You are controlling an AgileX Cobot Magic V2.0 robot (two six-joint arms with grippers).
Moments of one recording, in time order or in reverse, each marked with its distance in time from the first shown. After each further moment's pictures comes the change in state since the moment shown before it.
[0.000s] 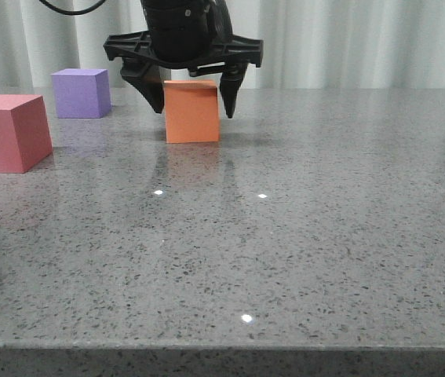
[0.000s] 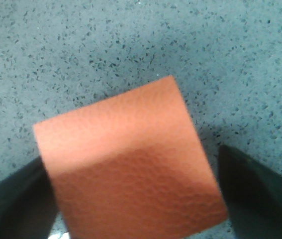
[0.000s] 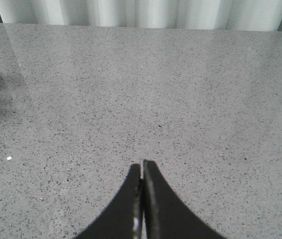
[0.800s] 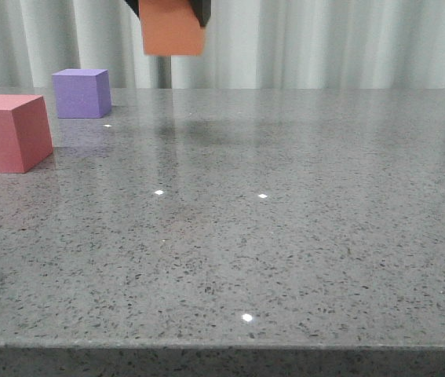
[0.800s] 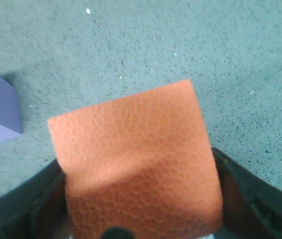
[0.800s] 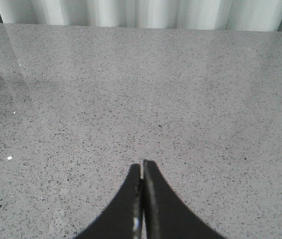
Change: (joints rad) left arm 0.010 -0.206 0.000 0.042 0.034 0.124; right arm 0.000 0.000 0.000 0.000 0.000 0.000
